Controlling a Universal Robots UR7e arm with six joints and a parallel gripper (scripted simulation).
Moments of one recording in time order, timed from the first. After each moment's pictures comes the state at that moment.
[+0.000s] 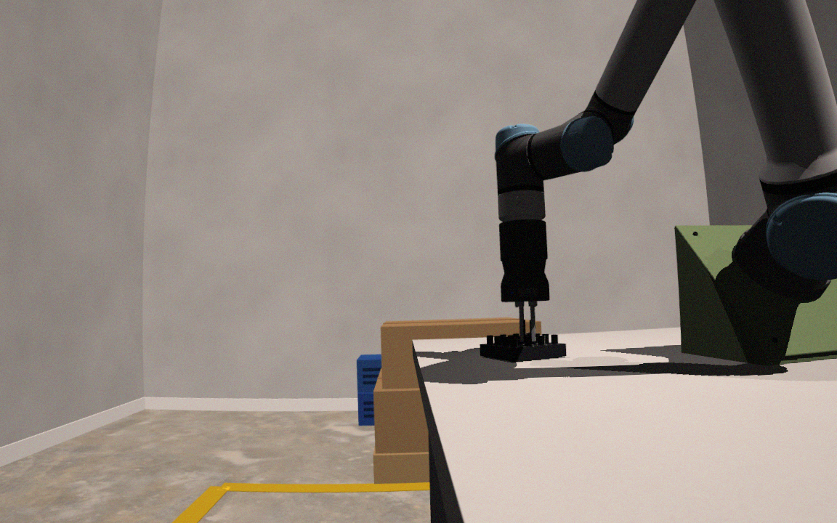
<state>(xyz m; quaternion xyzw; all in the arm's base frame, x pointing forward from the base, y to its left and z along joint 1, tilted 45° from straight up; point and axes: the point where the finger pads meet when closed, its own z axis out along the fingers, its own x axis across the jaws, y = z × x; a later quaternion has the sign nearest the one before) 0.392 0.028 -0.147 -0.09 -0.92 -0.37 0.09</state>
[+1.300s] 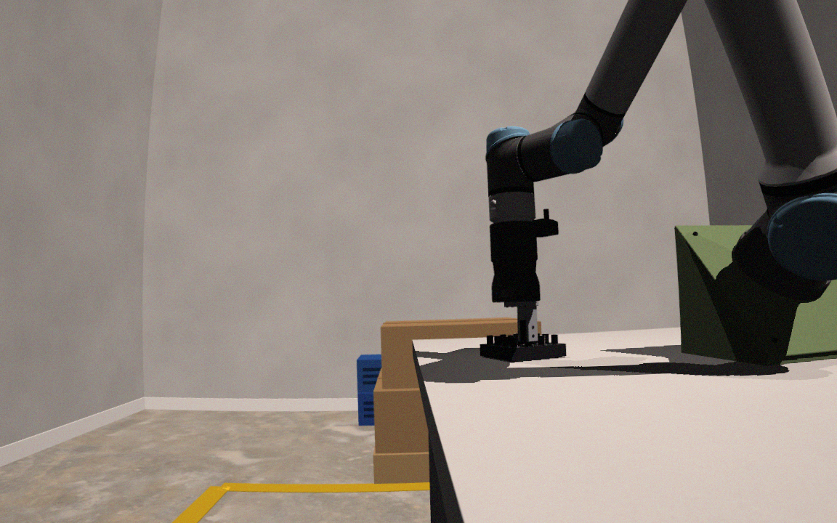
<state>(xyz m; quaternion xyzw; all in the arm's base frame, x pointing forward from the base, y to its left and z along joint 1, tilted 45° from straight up) 0.392 0.028 -0.147 -0.40 -0.83 -0.32 0.21</state>
